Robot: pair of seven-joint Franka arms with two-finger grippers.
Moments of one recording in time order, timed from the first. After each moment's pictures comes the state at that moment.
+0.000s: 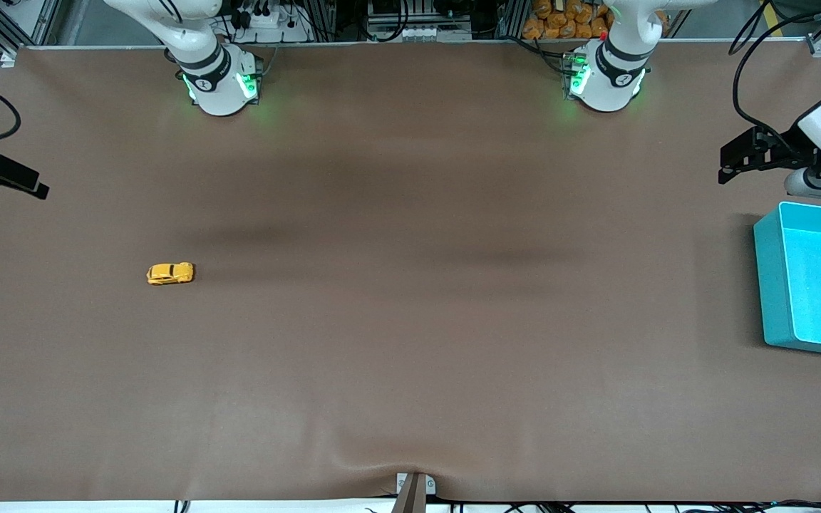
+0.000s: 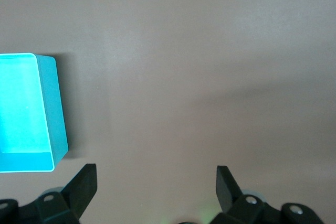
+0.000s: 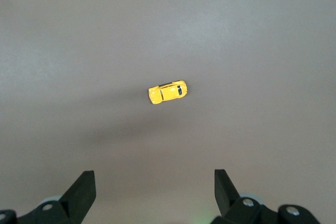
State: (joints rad) left arm 0.01 0.04 -0.11 -1.48 0.01 1.48 0.10; right arm -0.14 0.00 0.00 -1.62 0.02 1.53 0.06
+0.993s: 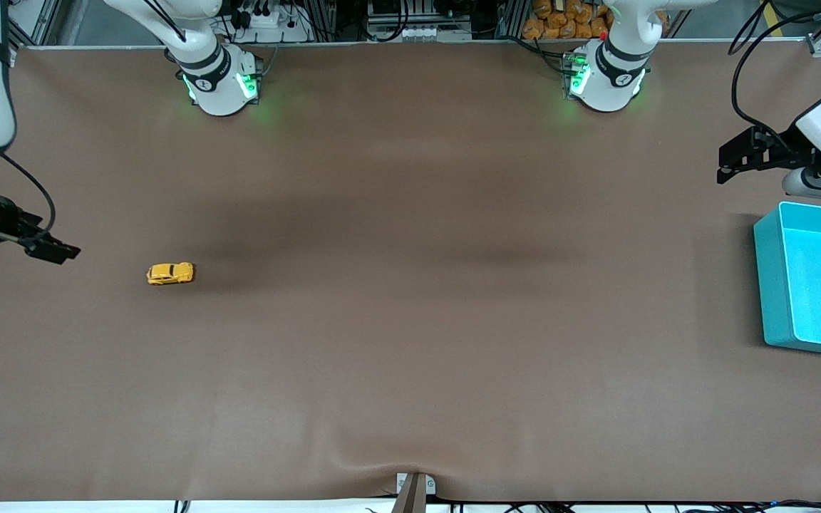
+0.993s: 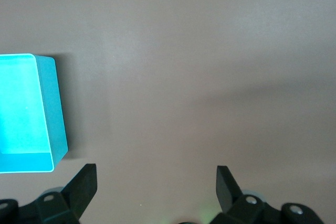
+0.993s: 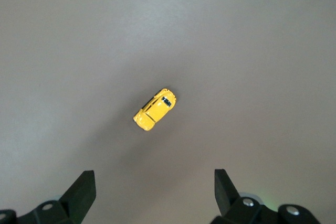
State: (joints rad) left arm 0.01 0.04 -0.11 -1.48 0.01 1.48 0.10; right arm -0.13 0.17 0.01 -1.69 -0.02 1.71 0.62
